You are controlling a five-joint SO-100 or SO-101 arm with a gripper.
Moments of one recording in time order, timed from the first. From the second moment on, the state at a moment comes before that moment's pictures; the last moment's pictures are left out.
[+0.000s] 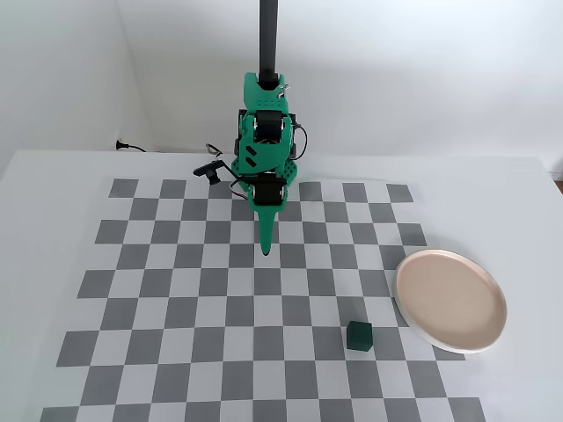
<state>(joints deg) -0.8 190.3 178.2 47.4 -0.9</state>
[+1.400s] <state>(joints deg) -7.7 190.3 178.2 45.1 -83.8</state>
